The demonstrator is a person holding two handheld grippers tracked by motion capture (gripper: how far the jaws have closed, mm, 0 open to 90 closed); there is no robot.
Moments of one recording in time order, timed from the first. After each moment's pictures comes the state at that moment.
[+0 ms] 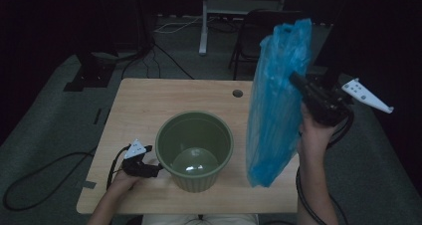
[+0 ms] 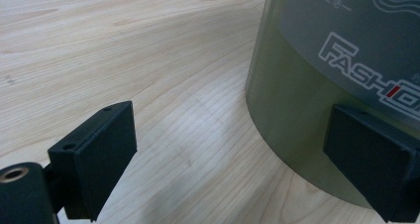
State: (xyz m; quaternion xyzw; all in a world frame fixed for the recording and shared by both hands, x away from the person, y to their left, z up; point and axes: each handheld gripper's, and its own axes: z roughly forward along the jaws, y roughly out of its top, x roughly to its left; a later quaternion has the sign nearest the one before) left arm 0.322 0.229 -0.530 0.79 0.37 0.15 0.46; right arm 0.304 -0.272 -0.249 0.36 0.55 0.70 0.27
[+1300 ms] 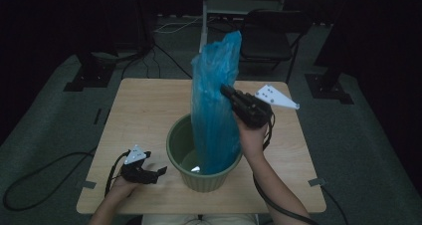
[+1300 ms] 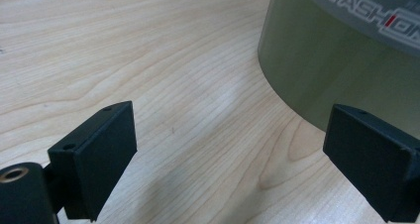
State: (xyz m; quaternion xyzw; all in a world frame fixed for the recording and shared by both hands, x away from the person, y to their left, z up) left arm 0.302 0.233 -0.529 0.80 0.39 0.14 0.44; right arm 0.337 -0.140 -0.308 0.30 0.63 0.68 0.23
